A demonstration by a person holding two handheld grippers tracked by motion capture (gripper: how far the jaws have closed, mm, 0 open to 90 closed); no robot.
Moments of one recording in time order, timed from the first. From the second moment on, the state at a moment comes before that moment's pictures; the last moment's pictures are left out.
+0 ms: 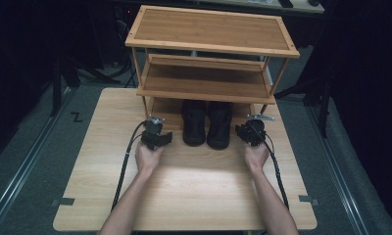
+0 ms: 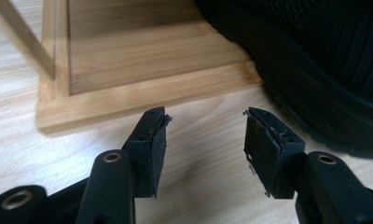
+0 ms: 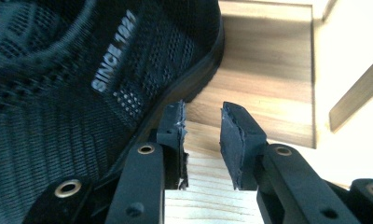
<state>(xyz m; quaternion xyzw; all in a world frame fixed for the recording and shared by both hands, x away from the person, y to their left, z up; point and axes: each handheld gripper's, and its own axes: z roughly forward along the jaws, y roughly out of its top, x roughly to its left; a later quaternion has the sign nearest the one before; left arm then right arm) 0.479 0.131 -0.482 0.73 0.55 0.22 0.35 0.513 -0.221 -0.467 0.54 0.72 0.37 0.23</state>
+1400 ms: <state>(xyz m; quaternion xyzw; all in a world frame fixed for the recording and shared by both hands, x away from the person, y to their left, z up) 0.518 0.095 -0.491 0.74 0.55 0.18 0.34 0.542 -0.188 -0.475 0.57 0.71 0.34 0.23</state>
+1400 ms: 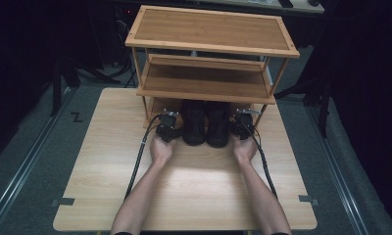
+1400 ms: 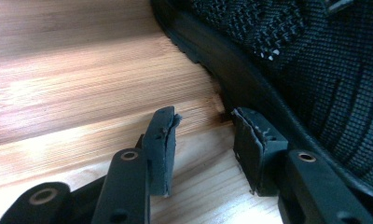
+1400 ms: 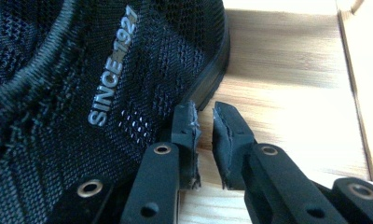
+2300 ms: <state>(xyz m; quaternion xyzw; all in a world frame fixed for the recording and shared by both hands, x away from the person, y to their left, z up) 0.470 0.127 -0.467 0.74 0.51 0.24 0.38 0.495 -0.228 -0.456 0.52 0.73 0.38 0.24</state>
